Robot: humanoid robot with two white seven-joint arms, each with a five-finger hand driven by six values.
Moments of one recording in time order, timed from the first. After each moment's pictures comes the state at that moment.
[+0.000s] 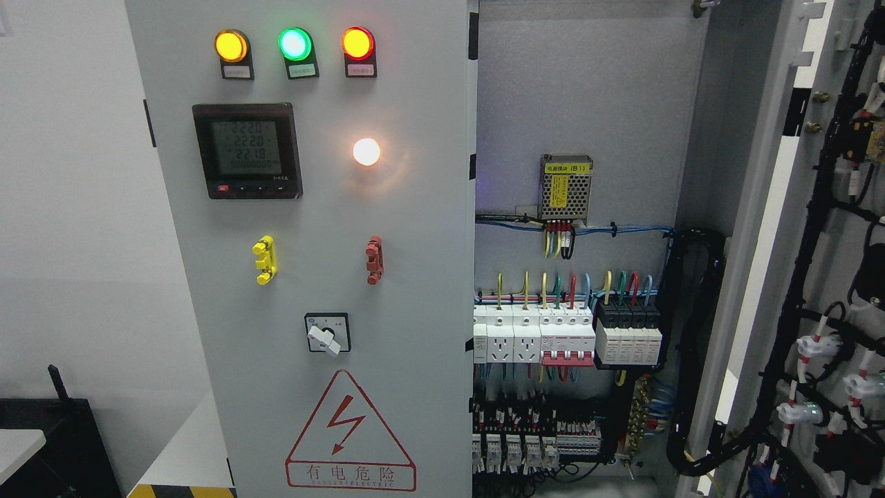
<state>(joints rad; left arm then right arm) 0.02 -0.04 0.15 0.00 -0.20 -0.11 -0.21 0.83 -0.04 0.19 -1.59 -0.06 -0.52 0.09</state>
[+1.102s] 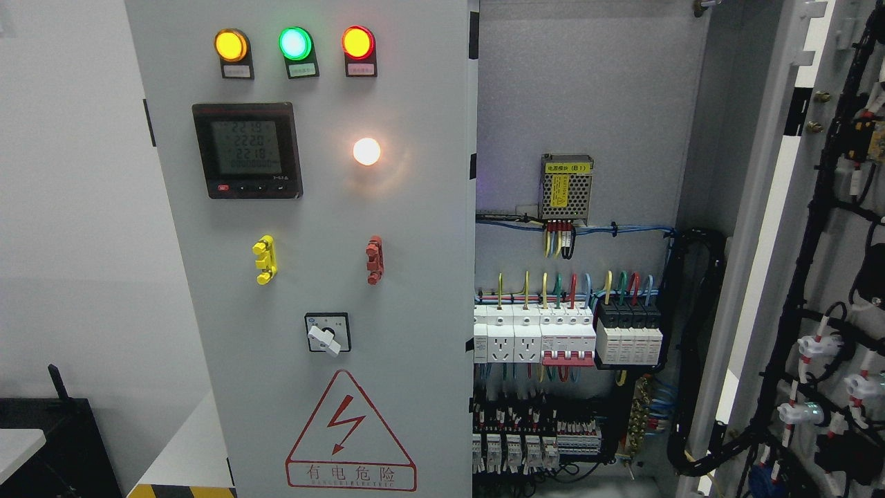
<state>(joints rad) 0.00 -0.04 0.15 0.00 -0.20 -0.11 -0.21 0.41 -0.01 0.20 -1.87 -0.07 -0.37 0.08</state>
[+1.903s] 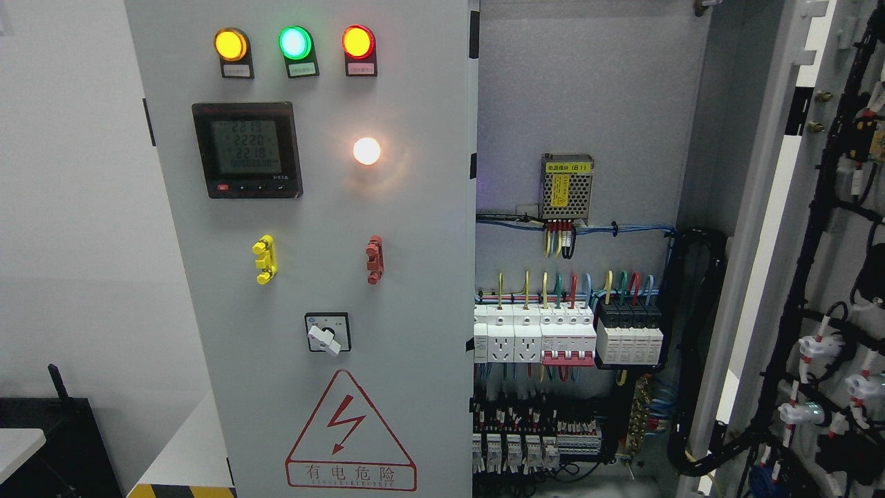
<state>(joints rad) 0.00 -0.04 0.15 0.00 -0.20 -0.11 -0.21 0.11 0.04 0.22 -1.88 -0.06 -0.13 0.07</state>
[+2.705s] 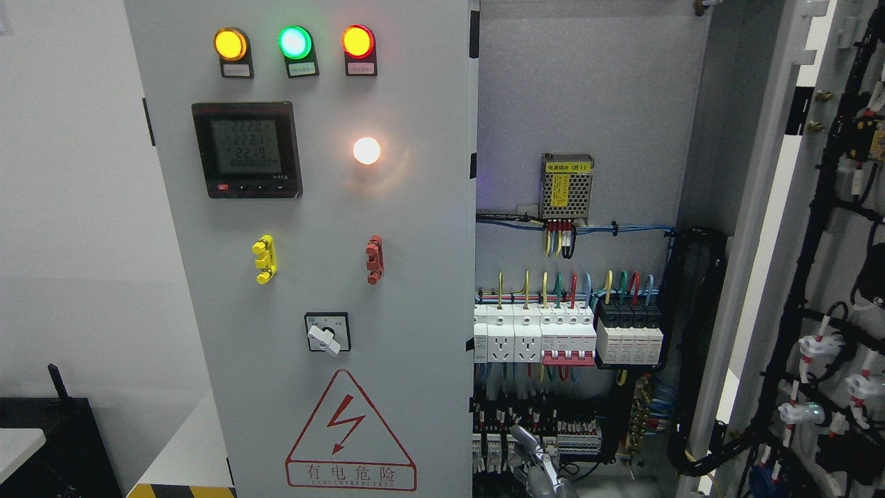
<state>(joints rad) 0.00 -0.04 0.15 0.00 -0.20 -0.11 -0.21 -0.12 0.09 0.25 -1.75 -0.07 0.00 0.07</state>
